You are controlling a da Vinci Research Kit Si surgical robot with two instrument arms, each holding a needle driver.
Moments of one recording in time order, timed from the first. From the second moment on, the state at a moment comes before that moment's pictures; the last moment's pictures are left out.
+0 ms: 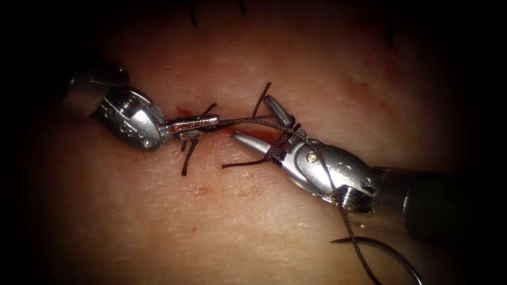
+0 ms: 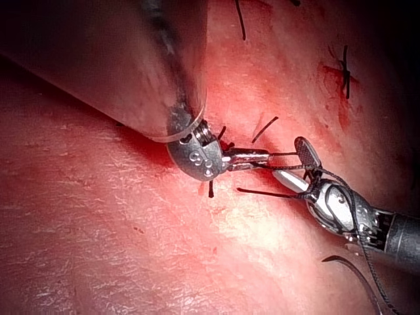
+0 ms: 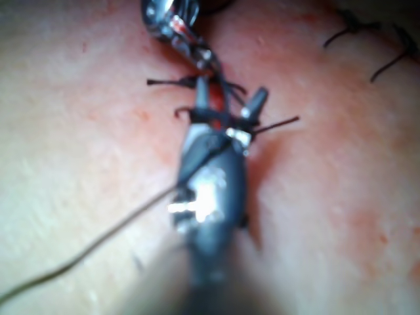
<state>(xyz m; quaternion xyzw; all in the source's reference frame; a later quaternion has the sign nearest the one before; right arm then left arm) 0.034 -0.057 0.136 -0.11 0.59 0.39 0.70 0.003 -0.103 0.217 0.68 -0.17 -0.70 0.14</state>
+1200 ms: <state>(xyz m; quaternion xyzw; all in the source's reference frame) 0.034 -0.054 0.143 -0.01 0.42 0.61 0.67 0.001 -0.106 0.215 0.69 -0.16 -0.69 0.14</state>
